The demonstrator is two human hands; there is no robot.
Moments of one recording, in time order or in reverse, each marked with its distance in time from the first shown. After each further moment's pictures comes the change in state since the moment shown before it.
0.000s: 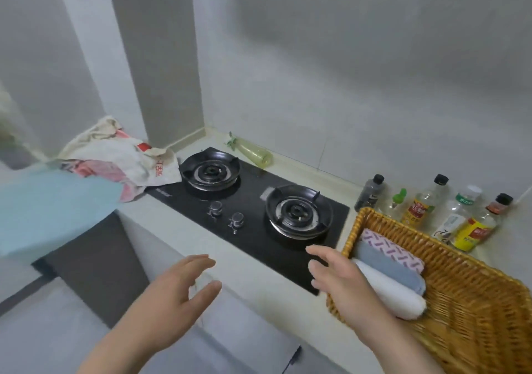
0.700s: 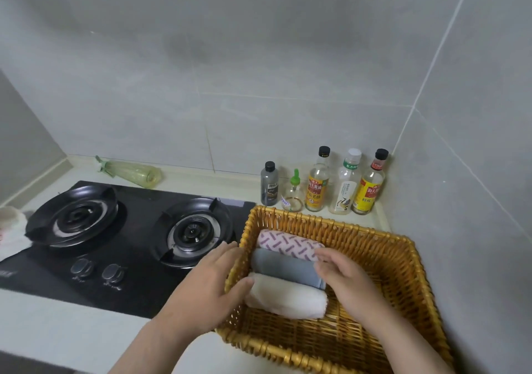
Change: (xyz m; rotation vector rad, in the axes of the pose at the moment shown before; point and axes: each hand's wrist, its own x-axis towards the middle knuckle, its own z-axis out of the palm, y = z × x) left_hand 0.178 0.204 0.167 0.101 -0.216 0.455; right_hand 0.051 0.107 -0.231 -0.055 0.293 0.111
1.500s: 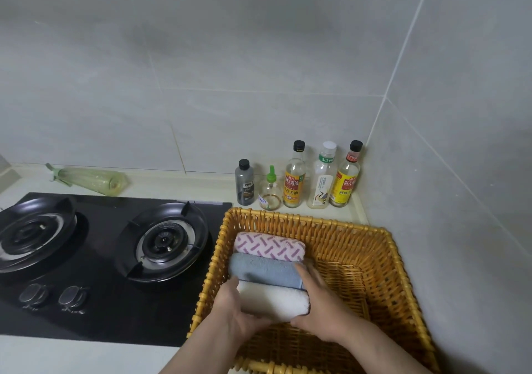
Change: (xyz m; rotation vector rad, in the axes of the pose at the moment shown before) left_hand 0.072 0.012 0.124 -1.825 -0.058 -1.450; right_hand 0.040 0.100 0.018 -0.519 -0.161 0.006
